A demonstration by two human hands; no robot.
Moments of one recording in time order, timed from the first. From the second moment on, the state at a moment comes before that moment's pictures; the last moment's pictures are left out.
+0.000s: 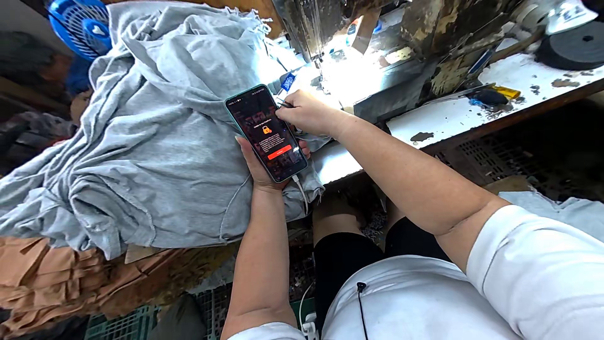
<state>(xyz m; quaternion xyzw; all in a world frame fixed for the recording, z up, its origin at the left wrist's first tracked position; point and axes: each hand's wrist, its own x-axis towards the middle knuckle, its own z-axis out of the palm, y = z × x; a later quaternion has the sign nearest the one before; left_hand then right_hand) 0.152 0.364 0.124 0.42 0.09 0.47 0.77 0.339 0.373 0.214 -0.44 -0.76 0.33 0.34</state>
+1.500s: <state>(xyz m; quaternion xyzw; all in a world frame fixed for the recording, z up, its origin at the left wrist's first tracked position) 0.150 0.364 0.121 0.47 0.12 0.57 0.67 0.338 0.366 0.208 -0.43 -0.86 0.19 0.22</state>
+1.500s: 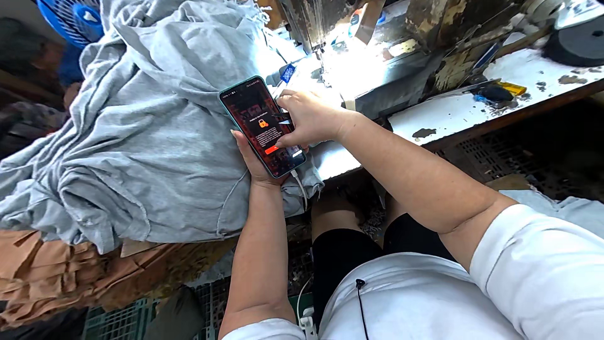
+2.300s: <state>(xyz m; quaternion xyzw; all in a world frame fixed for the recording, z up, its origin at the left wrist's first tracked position) 0.147 0.366 0.119 0.47 0.11 0.55 0.68 0.338 0.369 0.211 -0.42 -0.86 0.19 0.20</state>
